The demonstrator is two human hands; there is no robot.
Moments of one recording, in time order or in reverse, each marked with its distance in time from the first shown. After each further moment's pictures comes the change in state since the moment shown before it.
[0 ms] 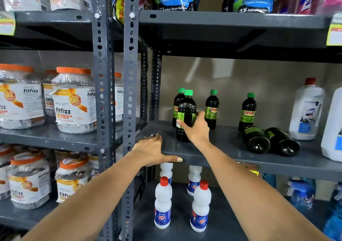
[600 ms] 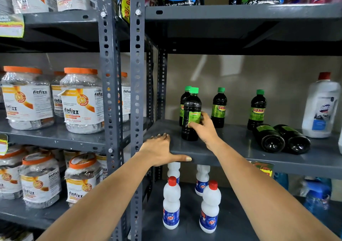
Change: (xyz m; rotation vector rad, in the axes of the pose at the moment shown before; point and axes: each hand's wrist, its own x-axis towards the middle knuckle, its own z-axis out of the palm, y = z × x) left_hand -0.006 0.001 0.000 -0.054 0.068 0.053; right_hand 0.013 0.018 0.011 0.429 -0.228 0.108
